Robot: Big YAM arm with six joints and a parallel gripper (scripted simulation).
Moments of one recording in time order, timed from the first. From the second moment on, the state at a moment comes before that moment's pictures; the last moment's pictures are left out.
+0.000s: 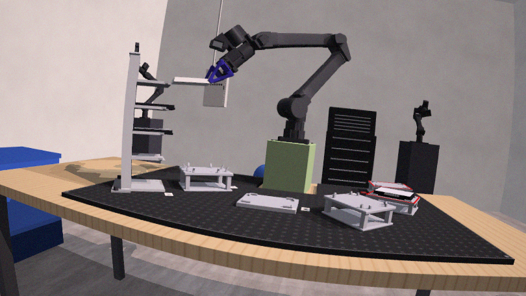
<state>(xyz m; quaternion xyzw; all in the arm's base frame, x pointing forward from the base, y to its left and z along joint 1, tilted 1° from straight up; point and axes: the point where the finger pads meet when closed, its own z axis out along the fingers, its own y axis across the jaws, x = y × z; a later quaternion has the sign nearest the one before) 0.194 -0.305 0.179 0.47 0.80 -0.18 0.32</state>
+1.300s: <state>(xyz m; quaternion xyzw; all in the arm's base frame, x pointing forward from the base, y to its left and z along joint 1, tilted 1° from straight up) 0.203 -0.320 0.178 0.47 0.80 -0.18 0.32</state>
